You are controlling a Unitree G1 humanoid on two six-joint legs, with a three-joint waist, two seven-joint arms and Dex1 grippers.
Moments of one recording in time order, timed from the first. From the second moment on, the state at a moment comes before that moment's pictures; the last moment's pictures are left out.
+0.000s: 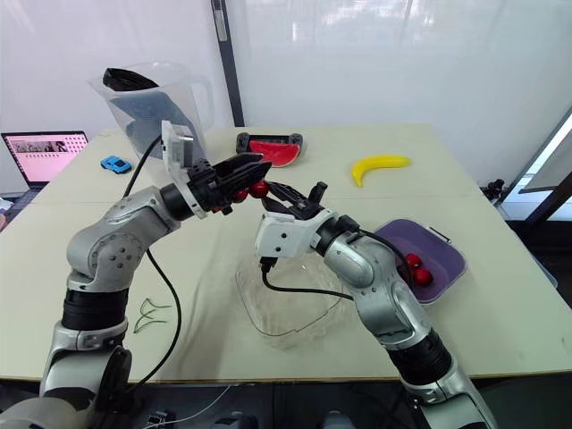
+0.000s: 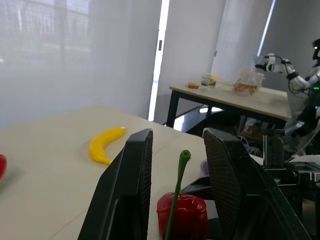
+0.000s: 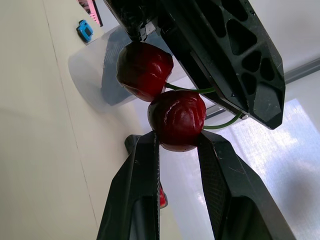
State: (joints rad) left arm -0.77 0.39 0.09 -0.16 -0.72 0.66 -0.66; right arm -0.57 -0.39 0.30 -0.37 -0.56 0.08 0.49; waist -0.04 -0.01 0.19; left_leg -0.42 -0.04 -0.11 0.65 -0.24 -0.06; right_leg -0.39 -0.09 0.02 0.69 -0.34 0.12
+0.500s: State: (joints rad) left arm -0.77 0.39 0.09 -0.16 -0.71 0.64 -0.67; right arm -0.57 -0.39 0.30 -0.37 -0.56 0.06 0.49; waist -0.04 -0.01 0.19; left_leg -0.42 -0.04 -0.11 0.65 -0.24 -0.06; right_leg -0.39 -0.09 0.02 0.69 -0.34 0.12
